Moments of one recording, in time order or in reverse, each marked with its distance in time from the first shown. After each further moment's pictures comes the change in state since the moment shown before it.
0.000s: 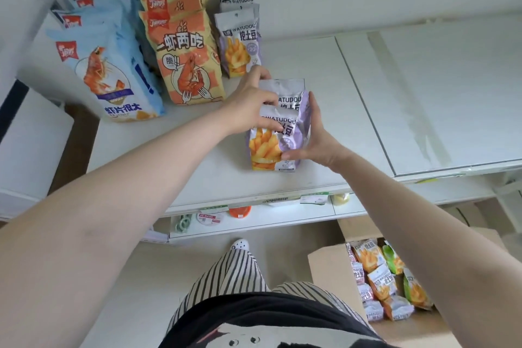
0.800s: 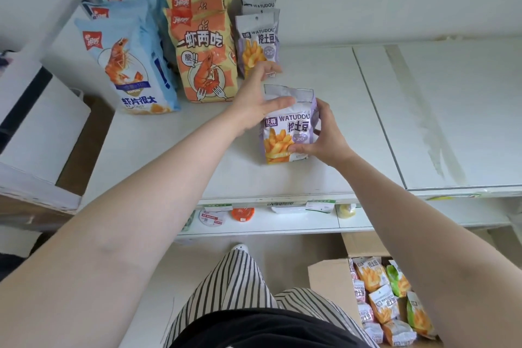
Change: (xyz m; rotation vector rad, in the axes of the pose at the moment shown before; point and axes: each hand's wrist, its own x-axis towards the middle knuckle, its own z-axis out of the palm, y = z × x) left_hand -0.010 -0.002 0.006 -0.605 0.275 -0.170; right_hand 0.024 0.010 -0.004 -0.207 0.192 -0.123
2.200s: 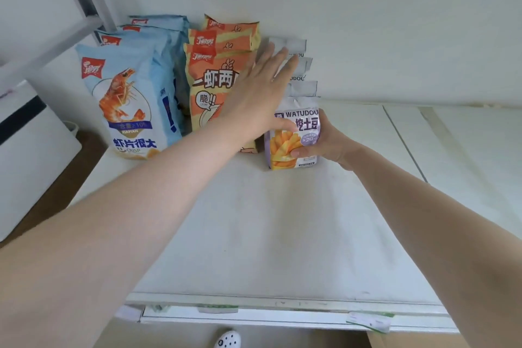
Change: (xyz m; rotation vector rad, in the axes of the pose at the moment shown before) left_hand 0.080 -0.024 -0.067 1.167 0.170 0.328; right_hand 0.163 -0.012 0.020 0.107 -0.271 0.007
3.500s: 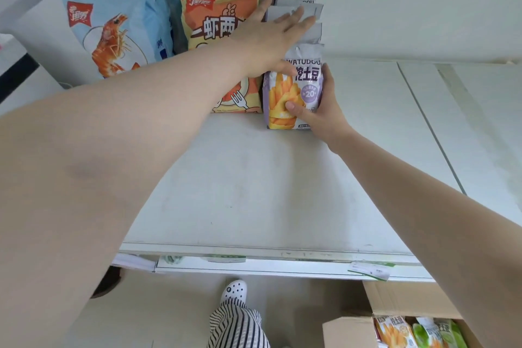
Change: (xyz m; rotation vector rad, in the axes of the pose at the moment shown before) left_hand 0.031 -0.026 0.018 0.171 -0.304 0.203; right_hand -0.017 0.012 0.050 0.103 0.273 -0.182
